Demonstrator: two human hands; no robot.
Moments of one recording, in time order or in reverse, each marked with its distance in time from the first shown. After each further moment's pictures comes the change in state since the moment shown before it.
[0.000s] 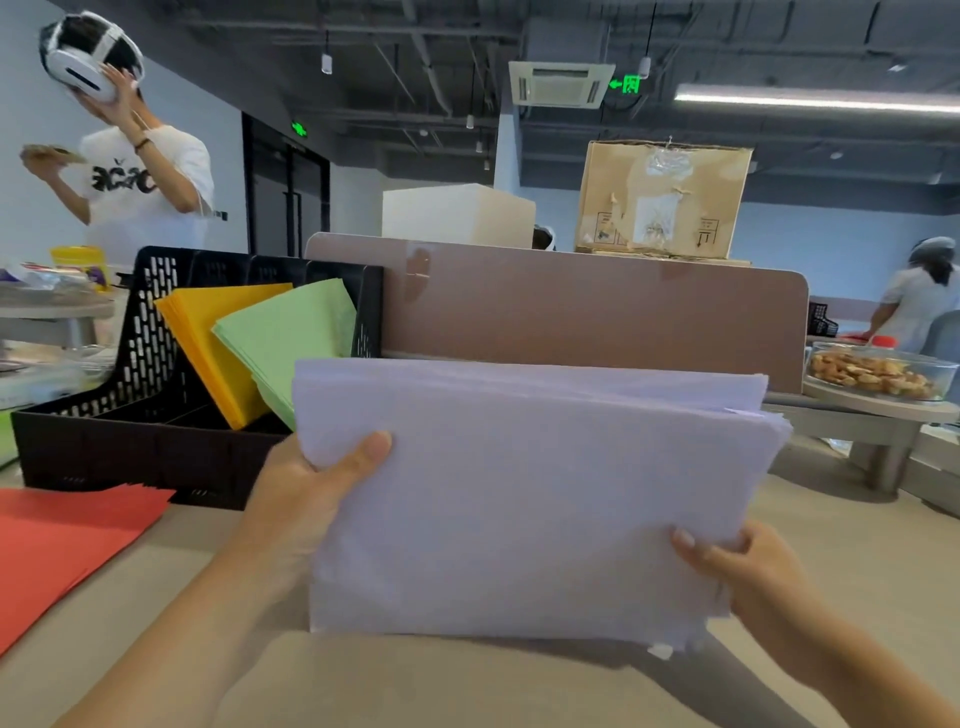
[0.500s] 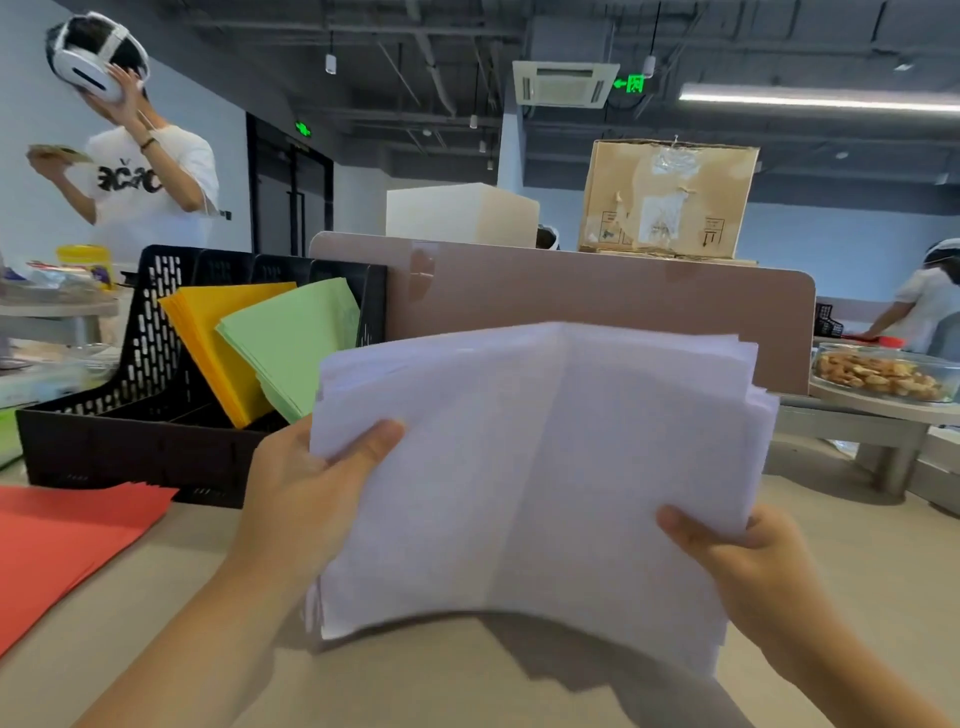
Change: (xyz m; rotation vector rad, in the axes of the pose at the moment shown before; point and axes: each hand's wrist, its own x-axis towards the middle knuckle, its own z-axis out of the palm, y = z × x) left_hand -0.013 0.013 0.013 0.229 0.127 0.217; right_hand -0.001 -0.008 0.019 -0.159 0.220 -0.153
